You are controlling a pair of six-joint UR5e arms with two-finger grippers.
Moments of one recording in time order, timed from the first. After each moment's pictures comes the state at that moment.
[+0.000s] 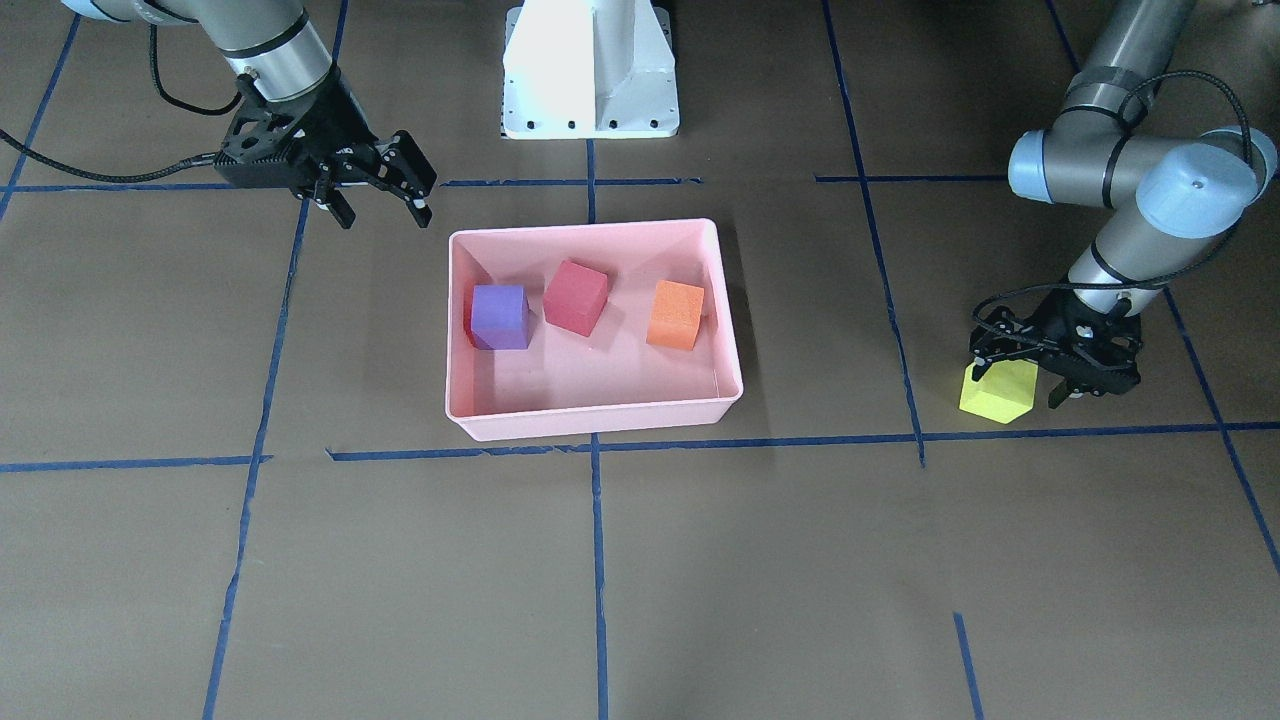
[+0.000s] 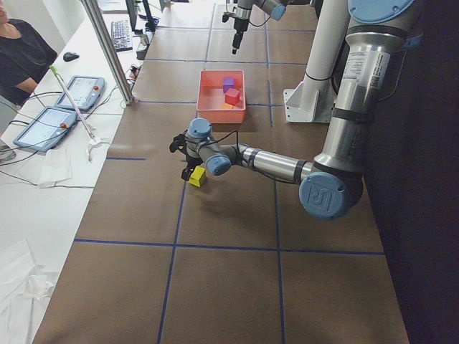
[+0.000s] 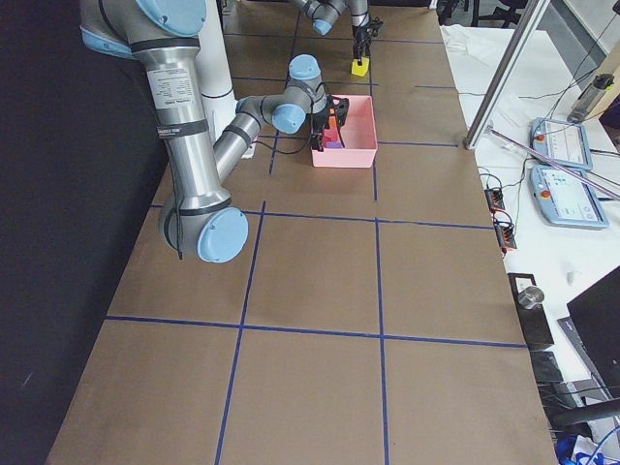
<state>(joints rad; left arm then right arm) -0.95 -1.77 -1.50 -2.22 -2.07 -0.49 0.61 -1.31 2.13 -1.42 1.88 1.42</state>
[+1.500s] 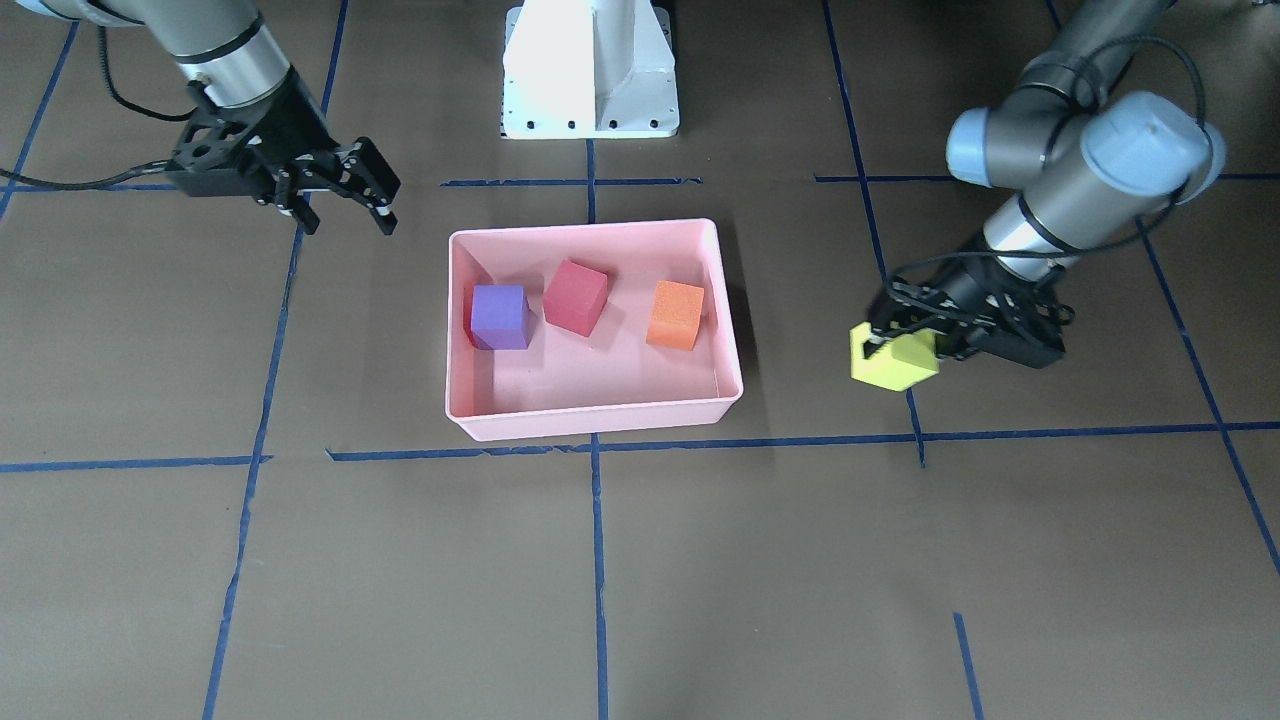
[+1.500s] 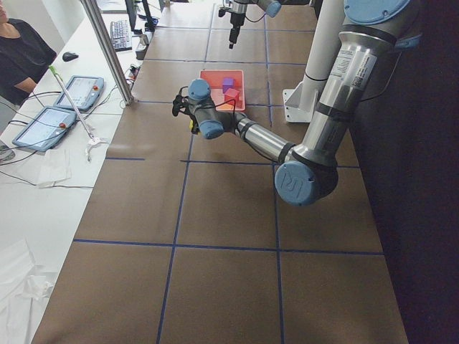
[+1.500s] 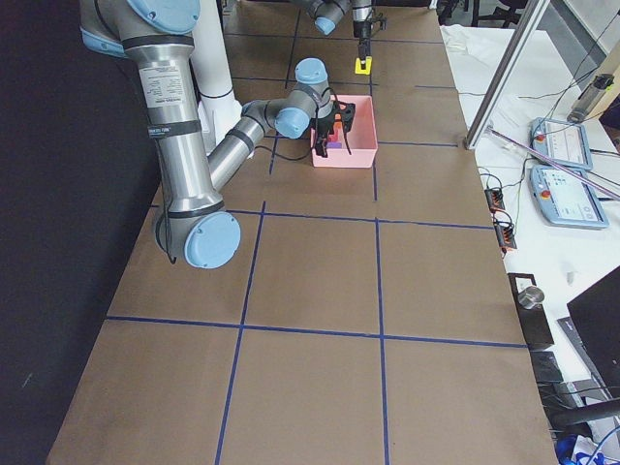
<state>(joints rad) -0.88 -1.99 -1.66 -2.22 -2.23 -1.17 0.71 -1.37 2.14 -1.42 1.97 1.35</state>
